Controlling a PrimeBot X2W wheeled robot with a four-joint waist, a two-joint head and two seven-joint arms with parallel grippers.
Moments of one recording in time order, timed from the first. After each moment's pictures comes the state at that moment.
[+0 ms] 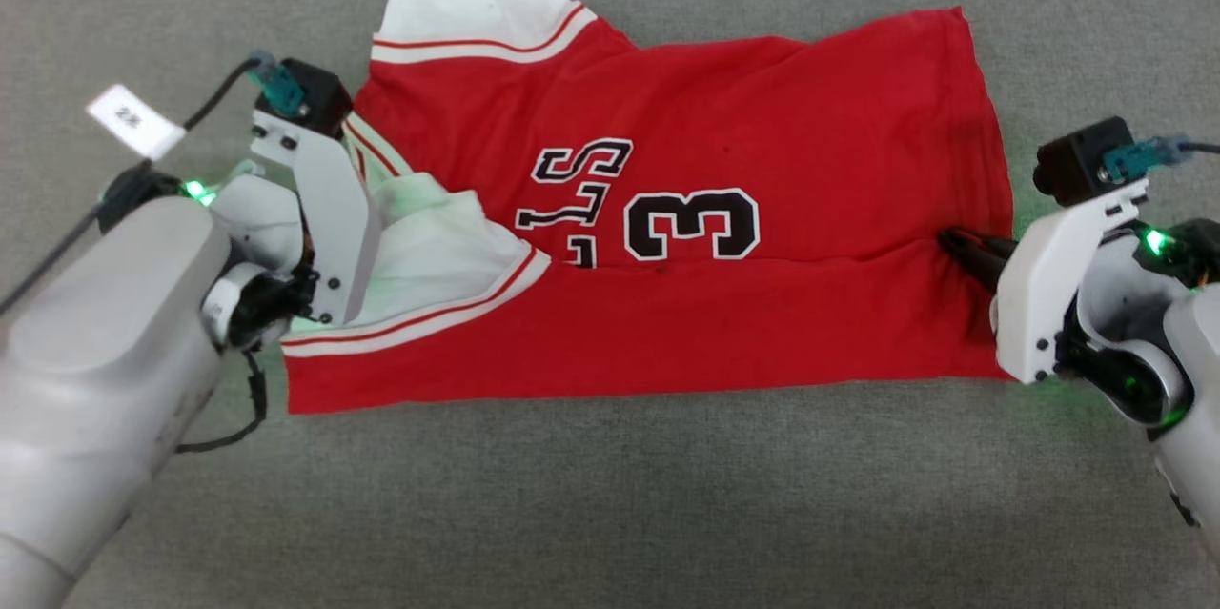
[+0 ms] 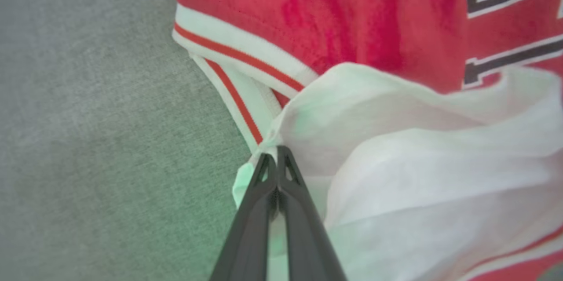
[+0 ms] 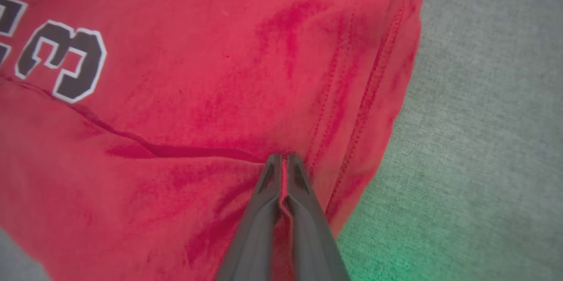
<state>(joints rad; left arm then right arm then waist) -1.05 0.63 -0.97 0.56 -0.98 -0.02 0.59 -0.68 -0.48 0.49 0.38 0.69 0.13 0.50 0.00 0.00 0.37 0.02</state>
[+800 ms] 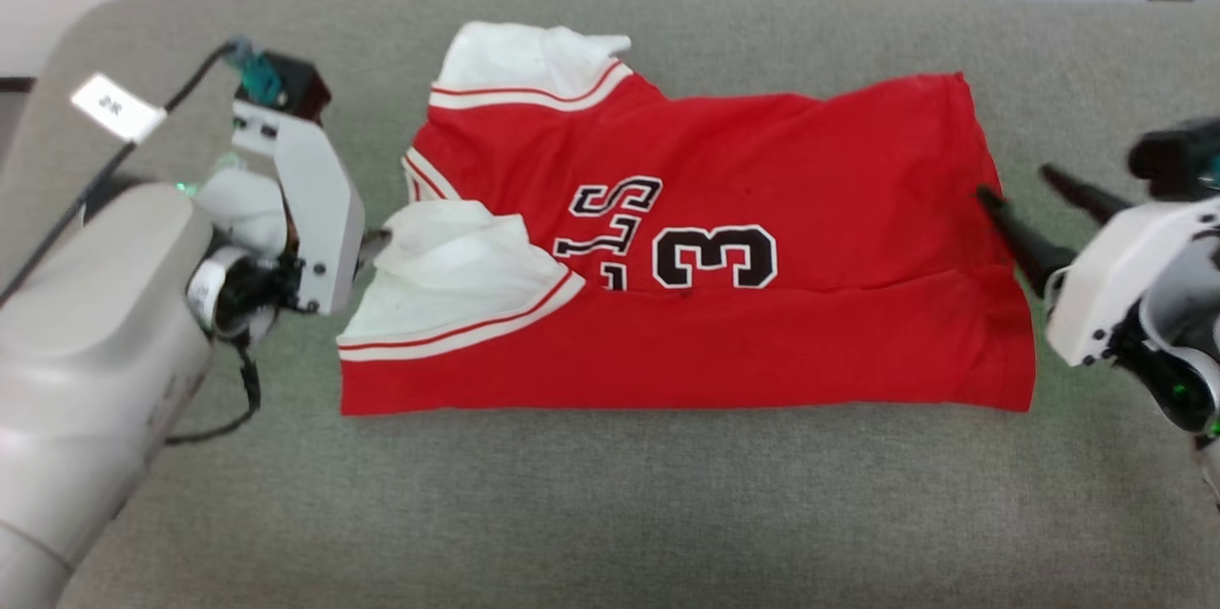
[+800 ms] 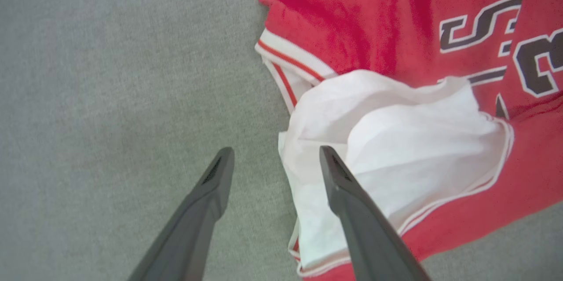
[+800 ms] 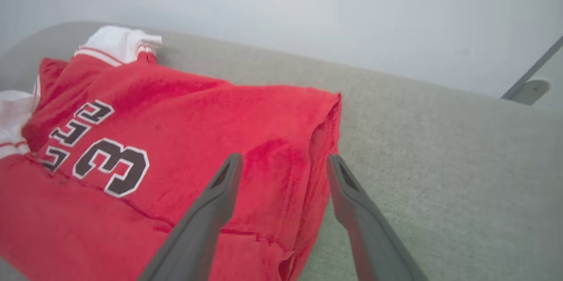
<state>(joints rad) -1.08 0.60 -0.96 0.68 -1.02 -0.05 0.62 -0.69 -0.53 0.49 0.44 0.73 0.13 0.23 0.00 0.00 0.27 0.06</state>
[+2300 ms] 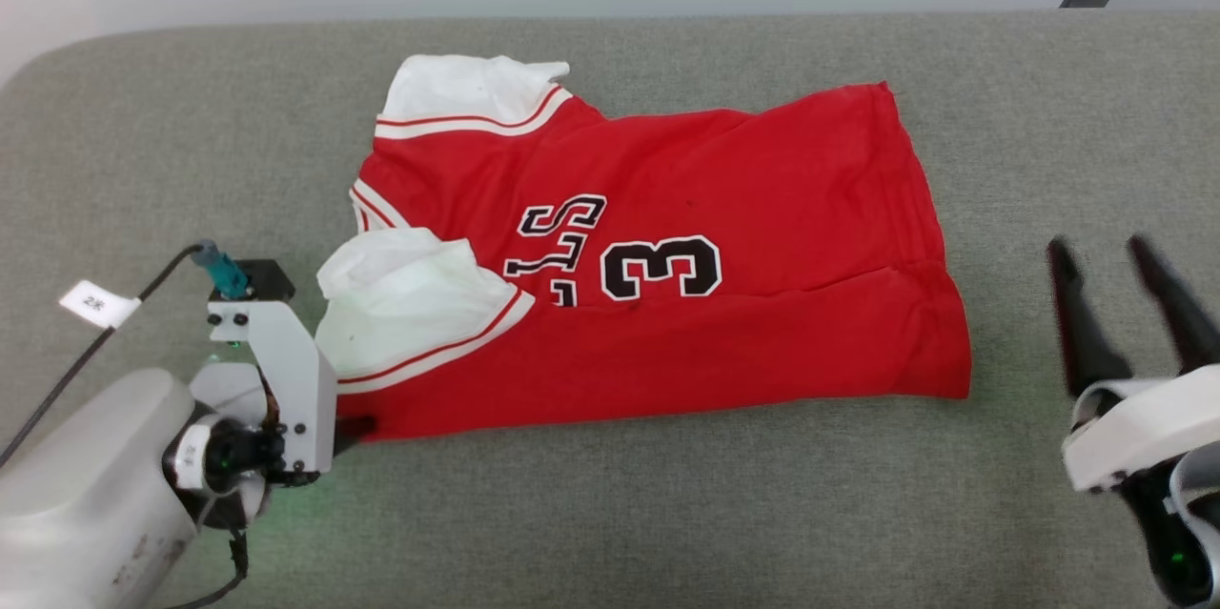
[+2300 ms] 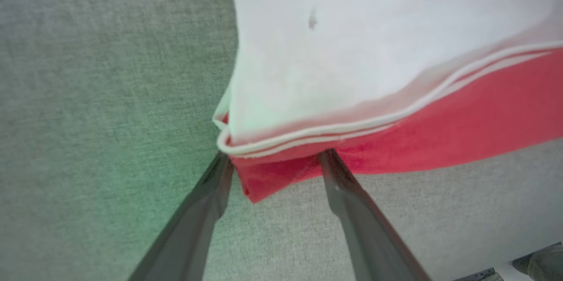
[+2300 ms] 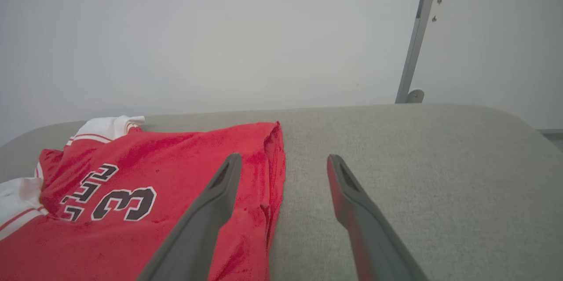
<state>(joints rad) -0.75 0.71 -0.92 0.49 -1.23 0.15 0.70 -0.20 -0.15 -0.11 -0.12 0.31 0.13 0.19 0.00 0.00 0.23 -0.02</state>
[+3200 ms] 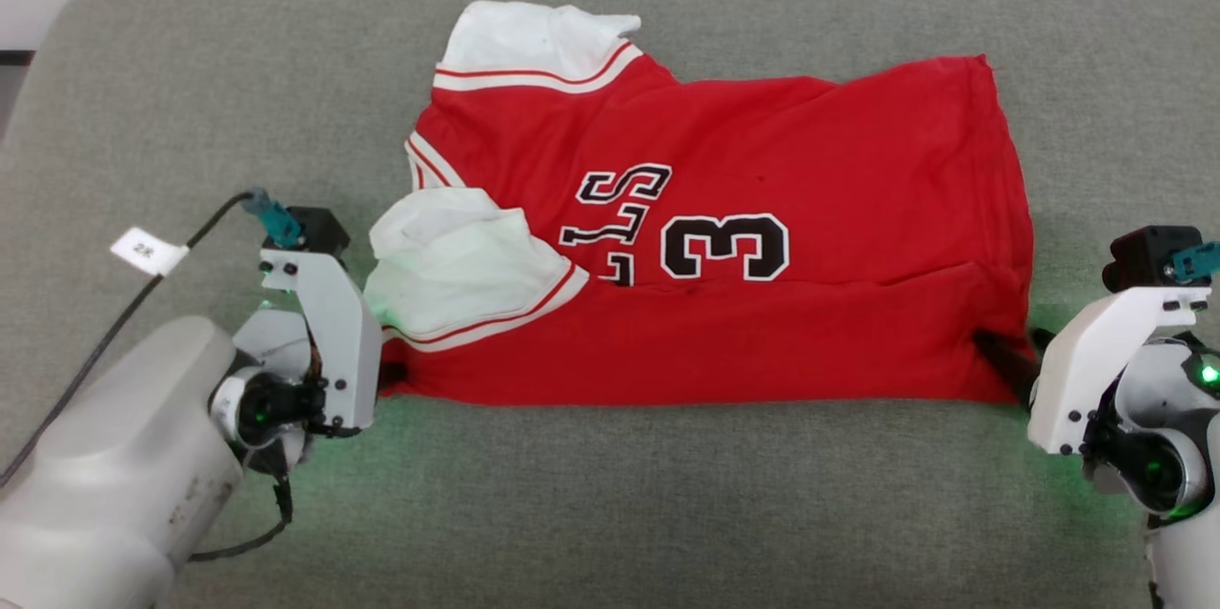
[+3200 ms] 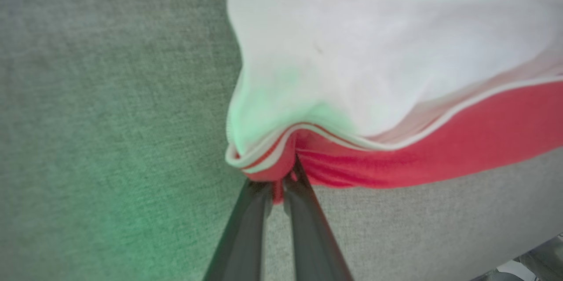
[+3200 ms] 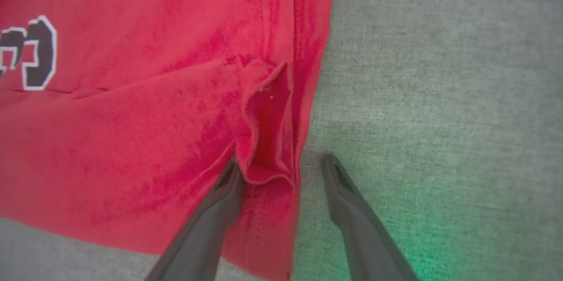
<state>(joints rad) -0.85 0.59 -0.94 0.63 -1.21 0.00 0.67 -0.40 -0.20 -0.04 0.24 0.40 0.13 0.76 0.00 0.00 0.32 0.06</state>
